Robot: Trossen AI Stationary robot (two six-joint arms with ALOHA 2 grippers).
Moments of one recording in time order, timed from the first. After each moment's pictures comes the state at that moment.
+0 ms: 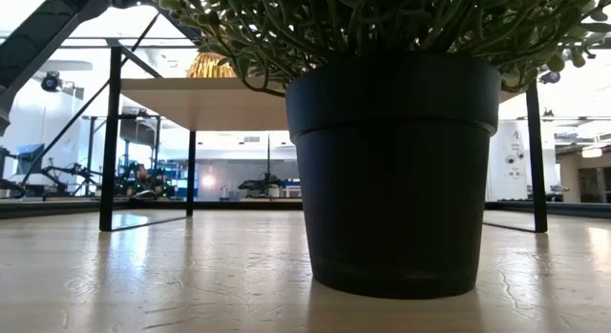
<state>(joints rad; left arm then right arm) 0.56 1.98 1.47 -0.13 1.42 0.78 -1.05 1.28 0.75 -0.12 -0.65 -0.24</state>
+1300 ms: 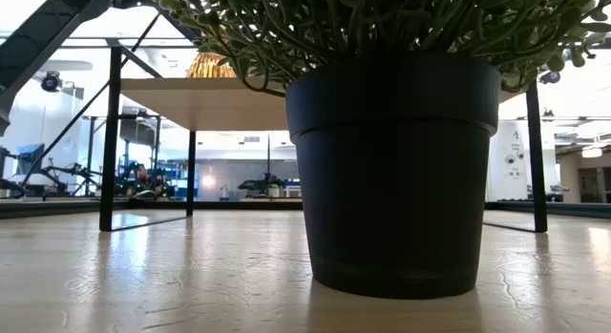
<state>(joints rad) 0.57 1.98 1.47 -0.14 1.43 0.70 -1.05 1.28 0.75 -0.11 -0.65 -0.24</state>
